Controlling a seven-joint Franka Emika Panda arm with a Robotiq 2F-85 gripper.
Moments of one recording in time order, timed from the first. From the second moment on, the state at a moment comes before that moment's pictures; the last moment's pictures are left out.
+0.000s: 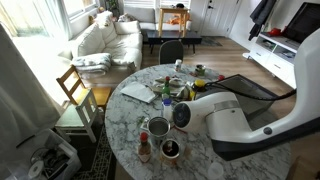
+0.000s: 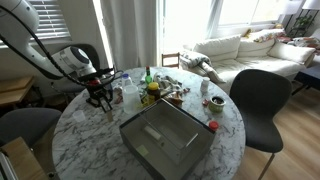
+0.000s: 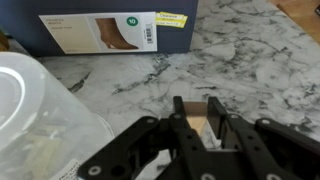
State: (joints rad) arm 0.19 0.37 0.14 -2.18 -0.85 1.86 -0.46
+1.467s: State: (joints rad) arm 0.18 0.41 0.15 -2.13 -0.85 1.80 -0.45
